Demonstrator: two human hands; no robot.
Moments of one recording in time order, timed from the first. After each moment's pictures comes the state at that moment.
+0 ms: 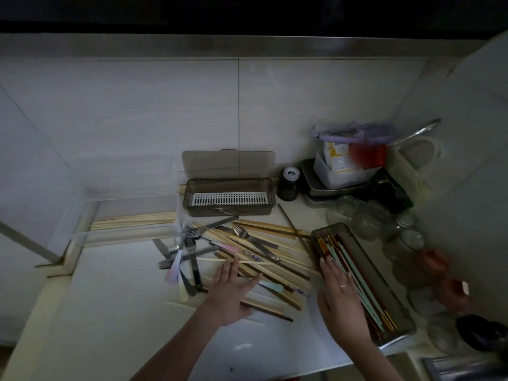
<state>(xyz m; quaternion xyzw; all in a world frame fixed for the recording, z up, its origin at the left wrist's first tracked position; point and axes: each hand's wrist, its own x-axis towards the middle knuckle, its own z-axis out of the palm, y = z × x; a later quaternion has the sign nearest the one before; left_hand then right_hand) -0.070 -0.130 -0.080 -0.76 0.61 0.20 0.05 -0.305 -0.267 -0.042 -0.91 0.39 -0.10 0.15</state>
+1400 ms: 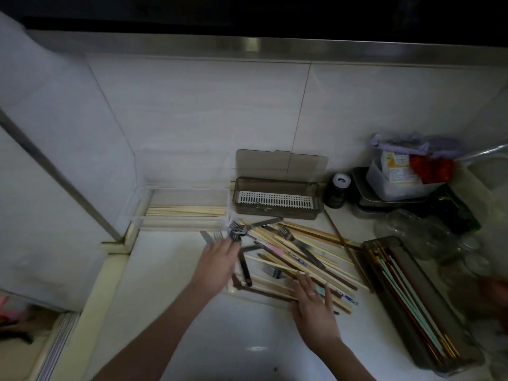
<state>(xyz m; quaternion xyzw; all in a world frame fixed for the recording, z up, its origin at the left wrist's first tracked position) 0.028 -0.065 -0.037 -0.84 0.53 -0.06 -0.06 -0.198 -0.186 -0.060 -0.94 0.30 0.05 0.16</state>
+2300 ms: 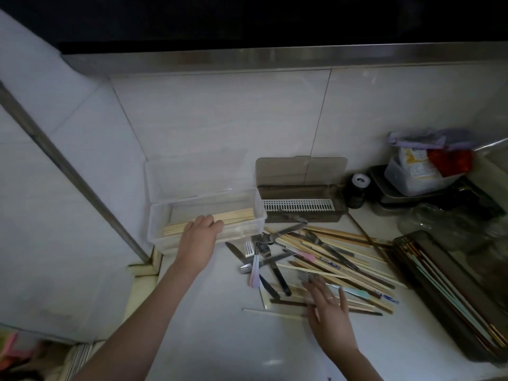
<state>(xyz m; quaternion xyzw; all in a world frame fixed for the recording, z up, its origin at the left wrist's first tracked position) 0.154 -0.023 -0.007 -0.83 0.52 -0.13 -0.12 -0.151 -0.132 -0.063 -0.90 0.37 -0.03 0.21</state>
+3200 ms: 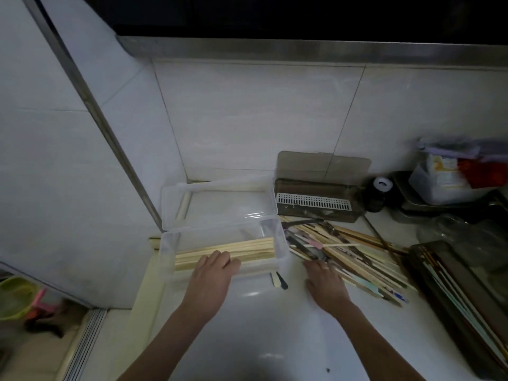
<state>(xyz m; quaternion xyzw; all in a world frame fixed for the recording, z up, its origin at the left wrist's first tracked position) 0.058 0.051 -0.022 -0.82 0.53 -0.17 -0.12 -0.109 -0.178 -0.076 -0.93 0.32 0.08 0.19</state>
